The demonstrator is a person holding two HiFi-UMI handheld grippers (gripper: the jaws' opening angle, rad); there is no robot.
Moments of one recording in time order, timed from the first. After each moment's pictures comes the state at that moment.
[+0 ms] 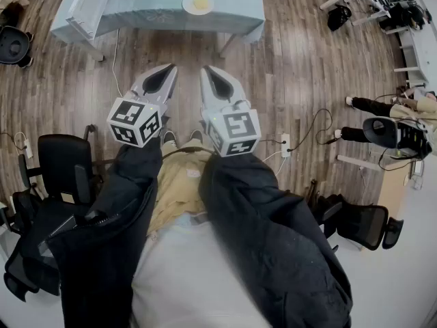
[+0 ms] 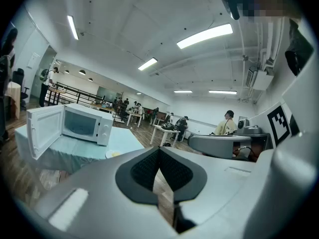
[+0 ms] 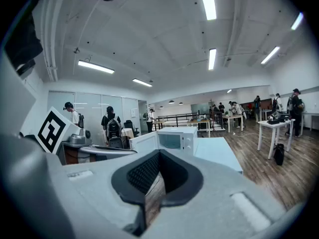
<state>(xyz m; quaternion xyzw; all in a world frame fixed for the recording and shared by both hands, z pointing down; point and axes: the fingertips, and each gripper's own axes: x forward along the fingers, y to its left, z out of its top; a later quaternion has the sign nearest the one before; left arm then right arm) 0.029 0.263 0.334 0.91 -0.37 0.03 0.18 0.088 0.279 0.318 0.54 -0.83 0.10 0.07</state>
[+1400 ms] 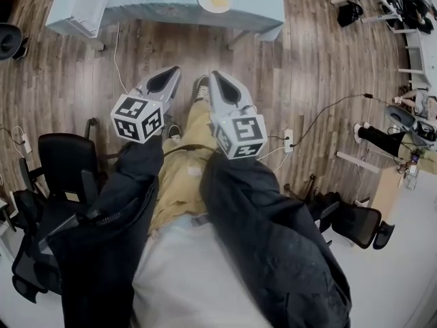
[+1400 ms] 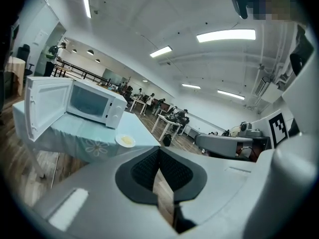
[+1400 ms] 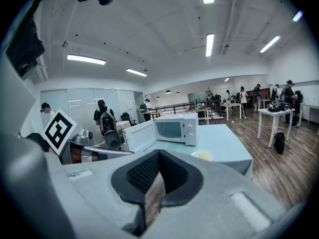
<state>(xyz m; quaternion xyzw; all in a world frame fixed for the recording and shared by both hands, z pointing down) -0.024 0.189 0.407 0.89 -0.36 0.05 0.27 0.049 0.210 0.379 0.54 -0.82 0.15 0.10</state>
